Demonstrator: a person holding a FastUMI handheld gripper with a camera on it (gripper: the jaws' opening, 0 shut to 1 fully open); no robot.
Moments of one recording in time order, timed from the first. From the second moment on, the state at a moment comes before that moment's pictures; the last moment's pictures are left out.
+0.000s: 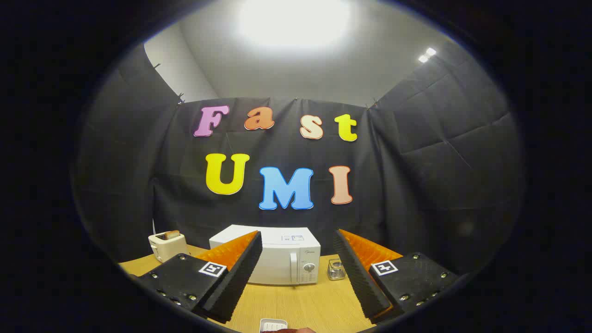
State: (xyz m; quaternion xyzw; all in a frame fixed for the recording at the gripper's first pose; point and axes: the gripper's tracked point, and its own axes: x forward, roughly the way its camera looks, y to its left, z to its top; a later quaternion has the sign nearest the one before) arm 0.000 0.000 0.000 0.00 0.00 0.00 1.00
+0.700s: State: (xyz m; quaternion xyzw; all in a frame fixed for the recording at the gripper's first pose) arm 0.002 0.006 -0.011 -0.01 0.01 0.00 1.00
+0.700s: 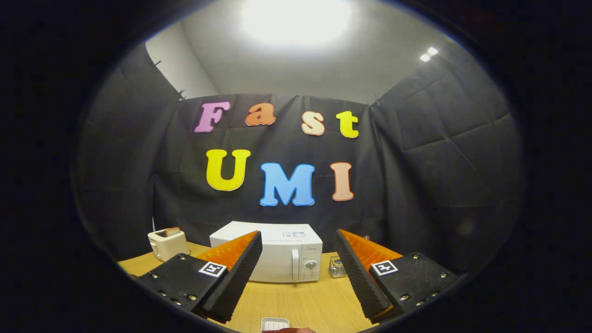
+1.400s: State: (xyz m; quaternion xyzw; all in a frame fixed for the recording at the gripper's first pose) arm 0.096 -0.014 -0.045 0.01 0.03 0.01 1.00
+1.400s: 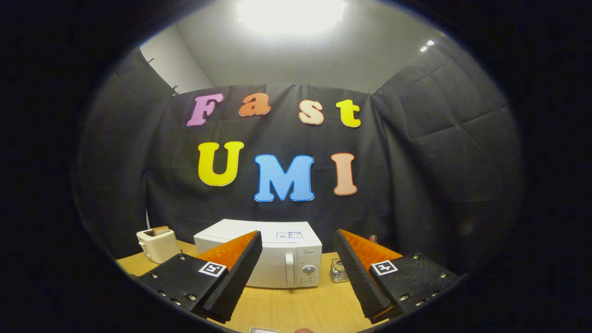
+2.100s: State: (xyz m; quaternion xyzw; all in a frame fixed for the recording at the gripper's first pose) arm 0.228 -0.004 -0.148 0.02 0.11 0.05 0.99
